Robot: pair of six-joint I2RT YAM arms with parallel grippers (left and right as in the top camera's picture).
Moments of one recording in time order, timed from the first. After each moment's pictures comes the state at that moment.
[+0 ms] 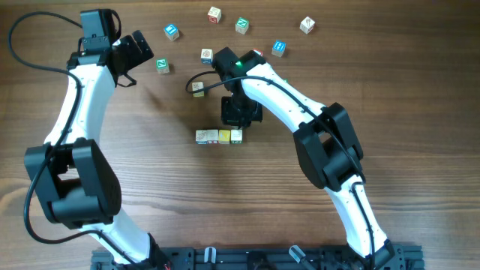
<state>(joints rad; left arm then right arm) 0.11 1.89 1.49 -0.52 -0.04 -0.37 0.64 2.39 1.99 -1.21 -0.20 0.62</state>
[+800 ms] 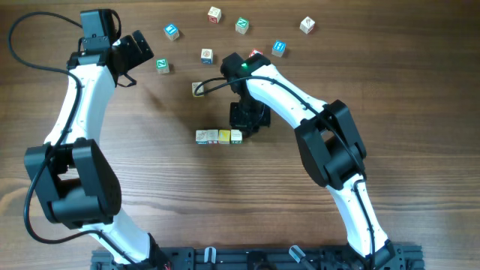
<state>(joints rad) 0.11 1.89 1.49 -0.52 -0.04 -0.37 0.61 2.39 1.92 -1.25 -0.20 0.62</state>
